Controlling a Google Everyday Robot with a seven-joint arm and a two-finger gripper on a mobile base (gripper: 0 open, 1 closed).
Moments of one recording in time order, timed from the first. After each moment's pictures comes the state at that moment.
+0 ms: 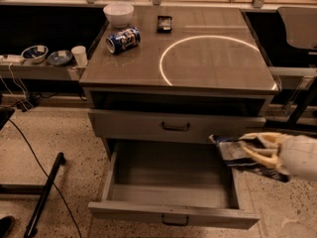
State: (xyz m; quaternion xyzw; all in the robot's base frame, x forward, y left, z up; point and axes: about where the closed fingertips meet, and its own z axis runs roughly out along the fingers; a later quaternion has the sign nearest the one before) arm 0.444 -0.230 0.781 -0.50 0.60 0.19 0.60
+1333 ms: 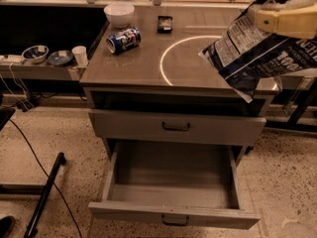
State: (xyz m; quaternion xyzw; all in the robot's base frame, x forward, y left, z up) arm 0.457 -0.162 1.094 -0.54 0.58 0.21 0.57
